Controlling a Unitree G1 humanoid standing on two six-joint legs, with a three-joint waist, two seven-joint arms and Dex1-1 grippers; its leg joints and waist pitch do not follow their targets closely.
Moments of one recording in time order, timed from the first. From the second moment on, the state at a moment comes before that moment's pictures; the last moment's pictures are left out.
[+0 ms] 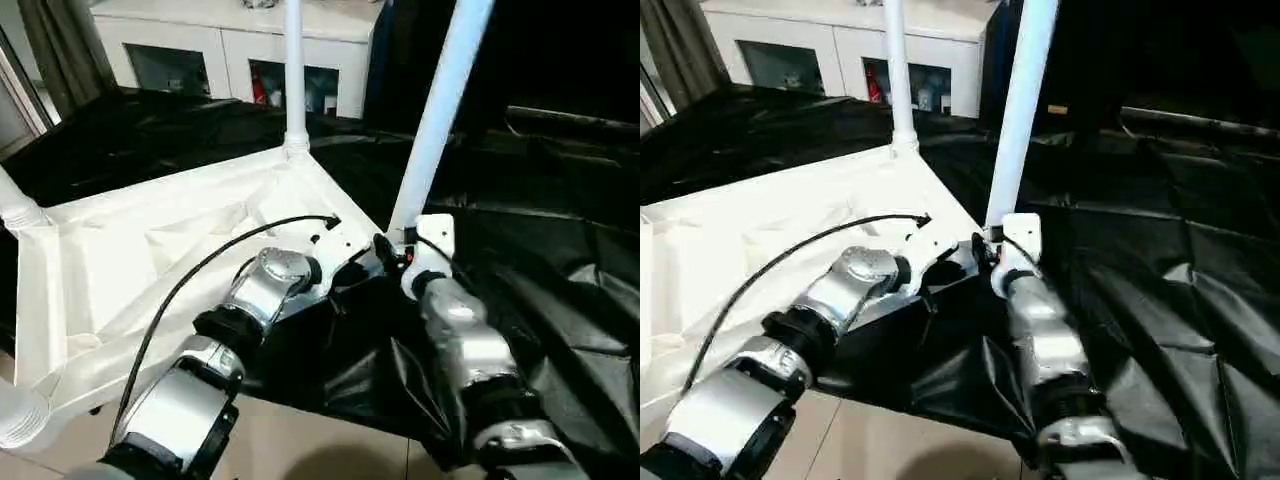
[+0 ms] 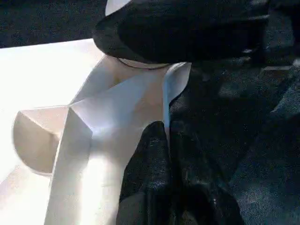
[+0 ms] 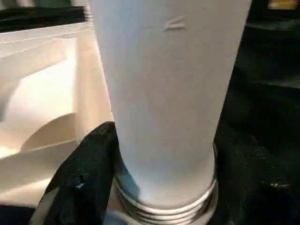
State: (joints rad) left arm -0.82 0.06 -0.30 0.92 0.13 0.14 -0.73; right arm -0.47 -0.04 -0.03 0.56 0.09 0.10 0.20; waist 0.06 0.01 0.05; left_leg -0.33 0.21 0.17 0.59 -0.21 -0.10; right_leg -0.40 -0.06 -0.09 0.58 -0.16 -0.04
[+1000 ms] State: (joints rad) left arm -0.66 0.32 -0.34 0.64 0.04 0.09 -1.26; right arm -0.35 -0.44 0.20 0.23 0.20 0.30 0.97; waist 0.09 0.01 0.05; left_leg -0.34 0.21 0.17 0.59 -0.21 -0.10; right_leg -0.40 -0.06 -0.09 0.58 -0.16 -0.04
